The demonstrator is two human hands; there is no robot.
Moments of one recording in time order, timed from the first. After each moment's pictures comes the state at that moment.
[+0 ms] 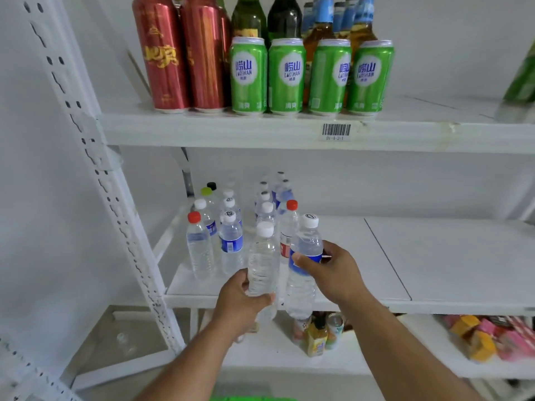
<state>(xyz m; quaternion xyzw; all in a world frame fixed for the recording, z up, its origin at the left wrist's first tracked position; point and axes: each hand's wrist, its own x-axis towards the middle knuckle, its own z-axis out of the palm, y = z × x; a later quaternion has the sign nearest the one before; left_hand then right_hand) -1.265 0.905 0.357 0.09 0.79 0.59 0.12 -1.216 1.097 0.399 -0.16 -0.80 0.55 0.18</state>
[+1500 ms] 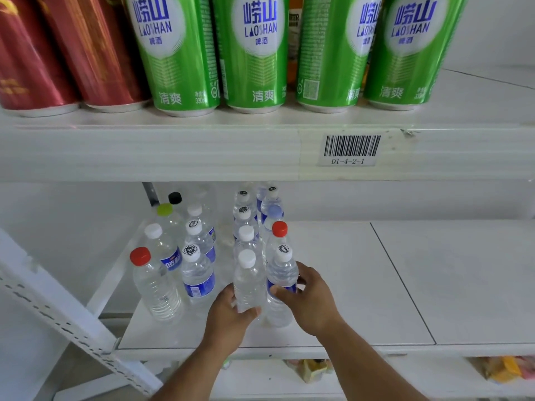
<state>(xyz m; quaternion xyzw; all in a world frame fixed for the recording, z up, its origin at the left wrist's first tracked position) -1.405 0.984 0.276 0.05 0.79 0.60 0.13 -1.345 1.153 0.318 -0.17 -0.79 0.58 0.10</state>
